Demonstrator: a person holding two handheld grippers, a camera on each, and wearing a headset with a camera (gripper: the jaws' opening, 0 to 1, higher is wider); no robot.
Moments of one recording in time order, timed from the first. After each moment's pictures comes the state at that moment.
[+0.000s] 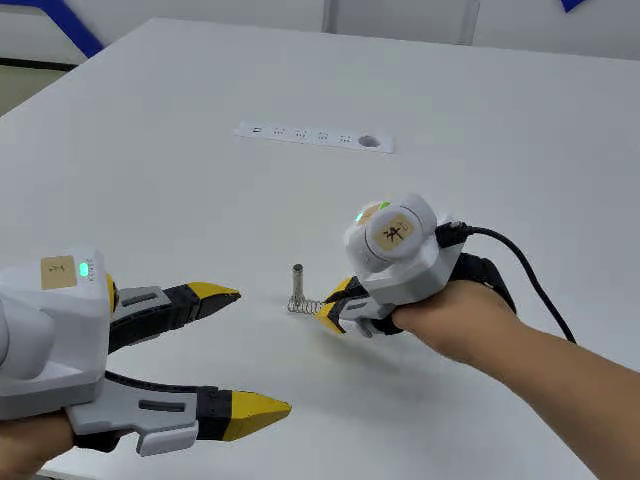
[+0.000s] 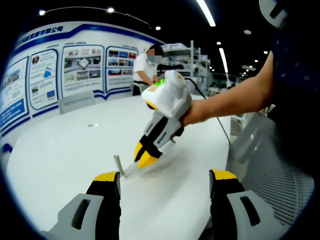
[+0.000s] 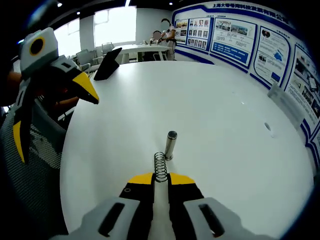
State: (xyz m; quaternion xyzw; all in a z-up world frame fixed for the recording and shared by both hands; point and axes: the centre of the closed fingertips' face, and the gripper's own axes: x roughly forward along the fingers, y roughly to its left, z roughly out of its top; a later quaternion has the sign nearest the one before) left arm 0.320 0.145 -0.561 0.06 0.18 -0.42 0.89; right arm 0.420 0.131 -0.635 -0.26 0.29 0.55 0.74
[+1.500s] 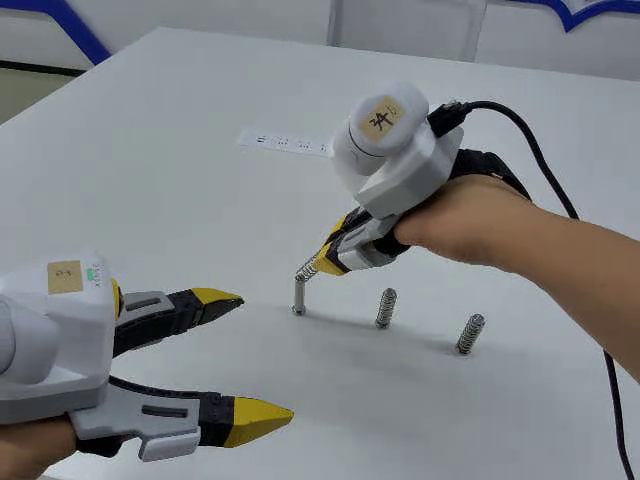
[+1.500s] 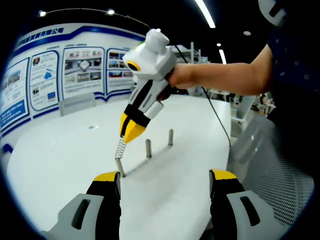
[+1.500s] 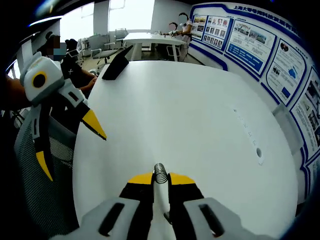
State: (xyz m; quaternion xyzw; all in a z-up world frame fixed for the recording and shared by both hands) left arm 0.320 0.146 -0.558 0.05 0.17 -0.41 0.89; right arm 0.437 0.151 -0.571 -0.34 0.30 0.57 0.68
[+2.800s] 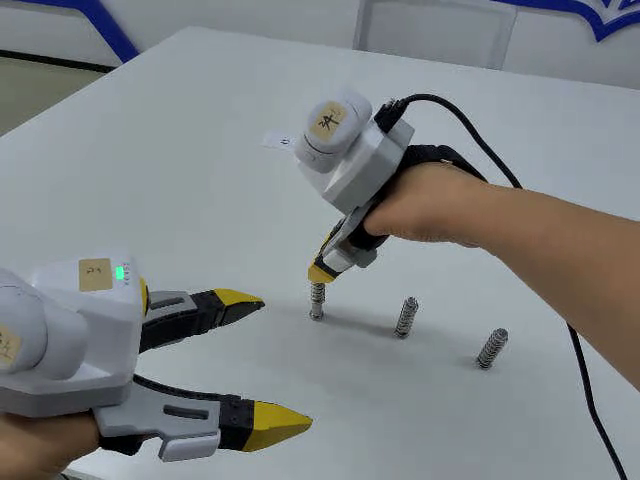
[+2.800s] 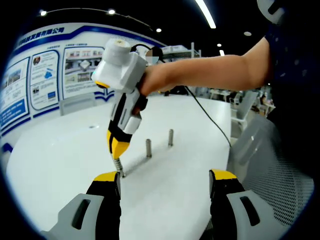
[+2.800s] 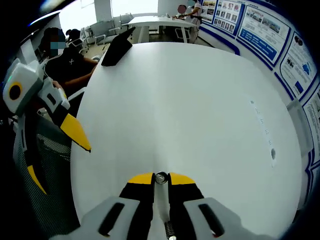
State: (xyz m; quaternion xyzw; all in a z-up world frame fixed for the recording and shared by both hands) left arm 0.321 0.147 -0.559 0.05 0.17 -0.41 0.89; right arm 0.434 0.175 -0.602 -0.37 0.36 0.58 0.63
